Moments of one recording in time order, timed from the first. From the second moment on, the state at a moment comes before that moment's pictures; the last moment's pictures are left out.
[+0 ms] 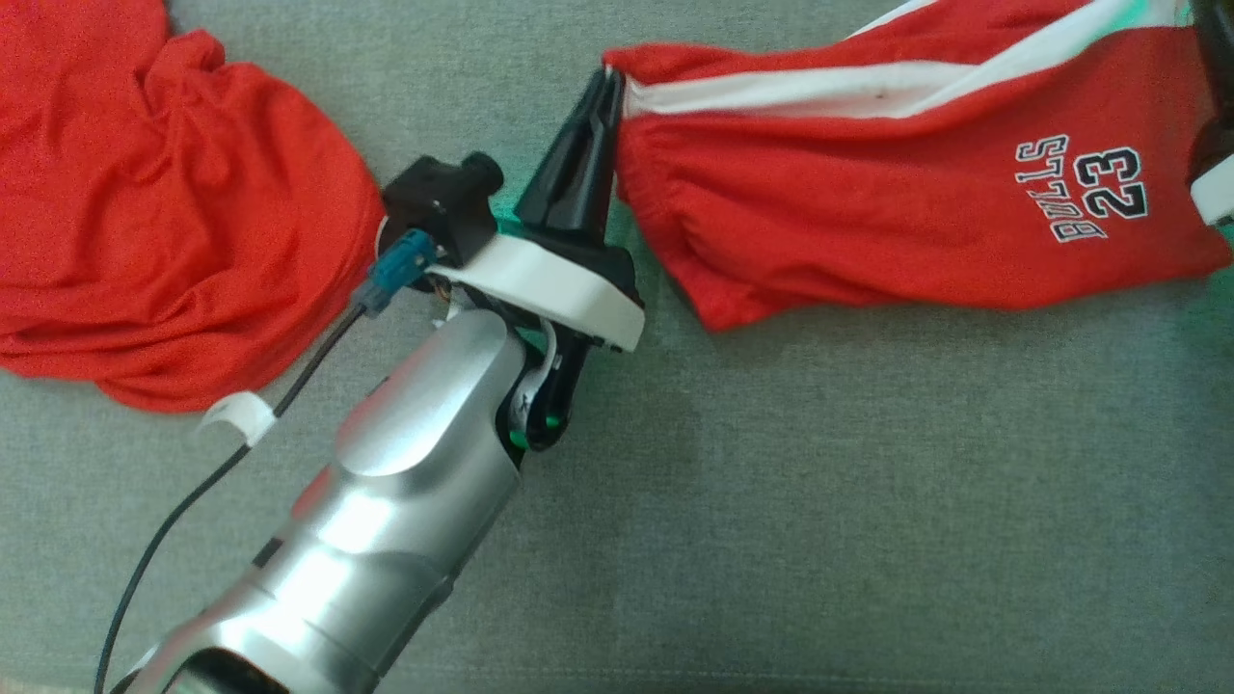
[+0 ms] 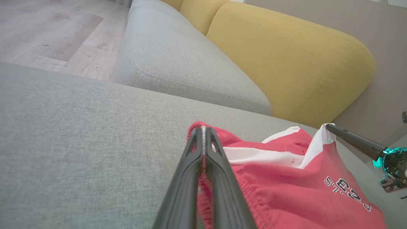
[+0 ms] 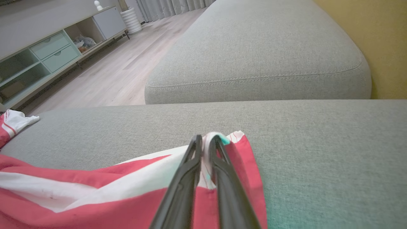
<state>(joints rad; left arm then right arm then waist) -0.80 0.04 -0.75 0.51 -0.80 0.04 -0.25 -0.88 -0.75 0.75 0.51 1.07 0.12 -0.14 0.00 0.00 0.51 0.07</state>
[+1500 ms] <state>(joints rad) -0.28 0.05 -0.61 0.00 -0.27 0.31 -0.26 -0.79 -0.85 1.05 0.91 1.34 0.12 -0.22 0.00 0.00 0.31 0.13</state>
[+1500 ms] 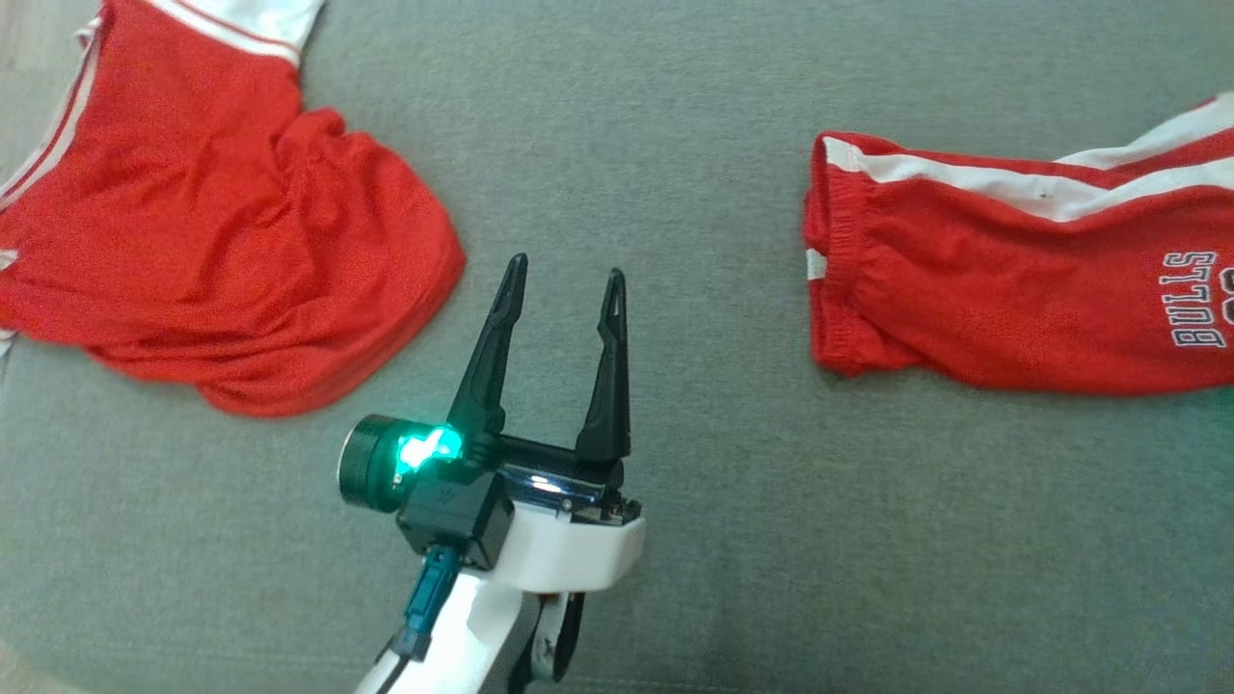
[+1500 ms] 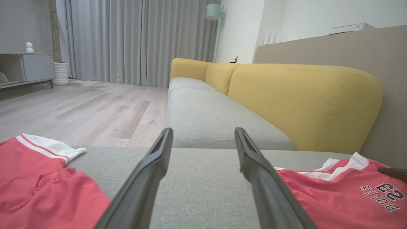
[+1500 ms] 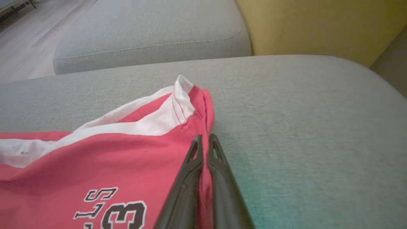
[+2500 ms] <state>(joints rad) -0.20 0.05 -0.58 0.05 -0.29 0.27 -0.26 -0.81 -0.47 1.12 0.35 1.04 0.12 -0.24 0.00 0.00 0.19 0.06</state>
